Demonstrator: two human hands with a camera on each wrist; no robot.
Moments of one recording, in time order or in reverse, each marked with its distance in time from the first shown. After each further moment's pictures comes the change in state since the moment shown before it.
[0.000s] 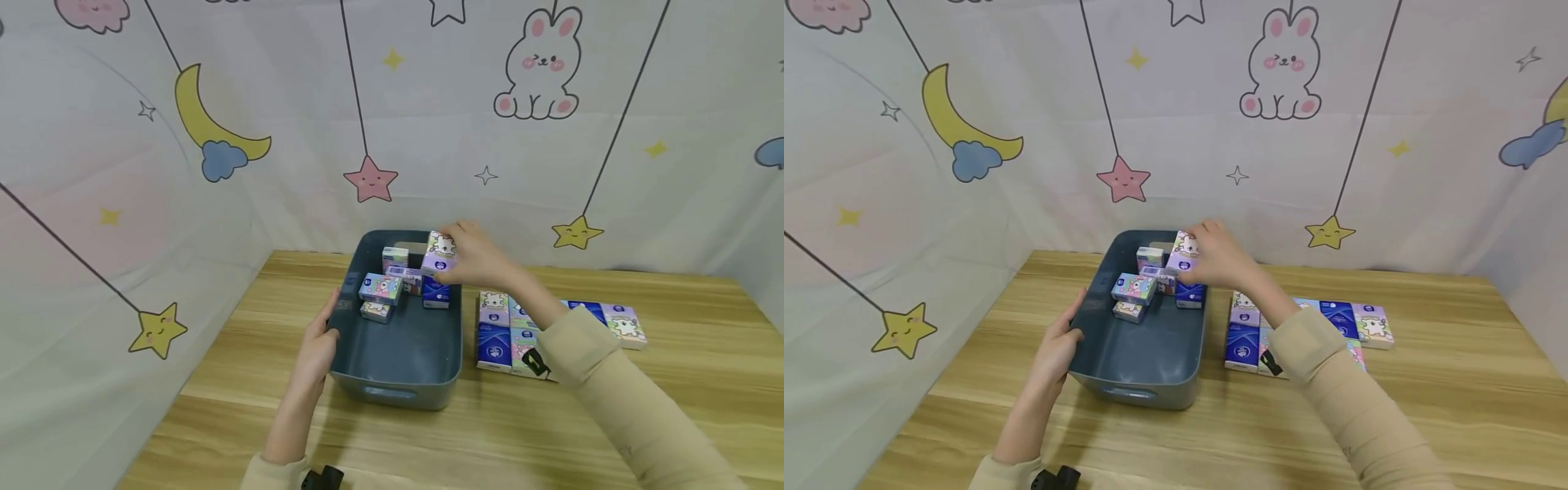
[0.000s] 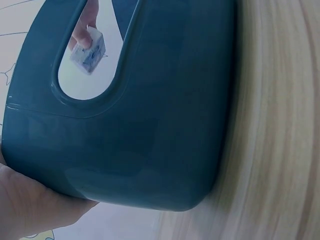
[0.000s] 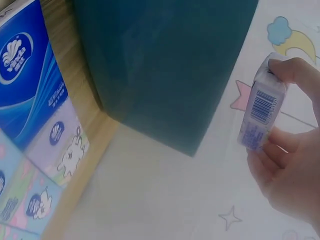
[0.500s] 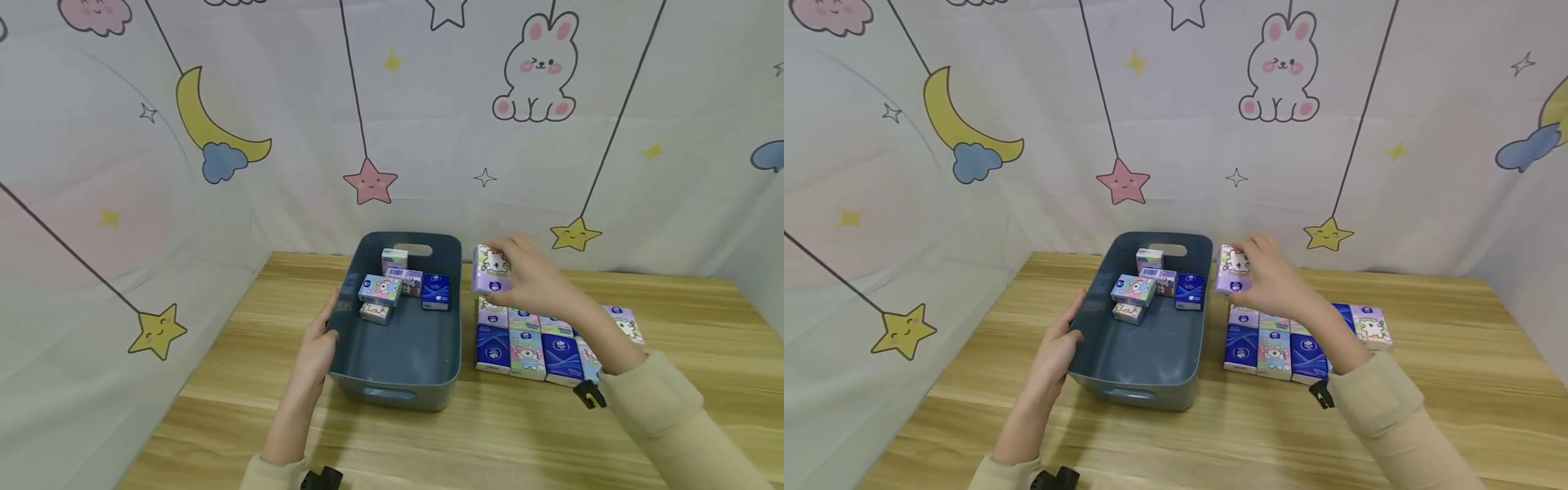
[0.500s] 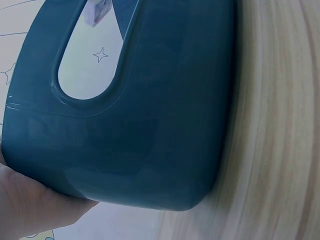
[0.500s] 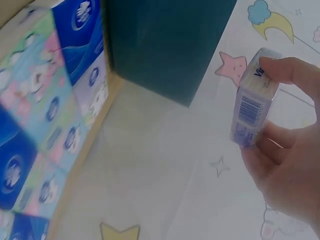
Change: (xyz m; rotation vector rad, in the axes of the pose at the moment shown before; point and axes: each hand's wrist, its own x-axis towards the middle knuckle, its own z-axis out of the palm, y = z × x) left_hand 0.001 -0.001 0.000 0.005 -0.001 0.004; right_hand -0.070 0.028 -0.023 0.023 0.062 0.013
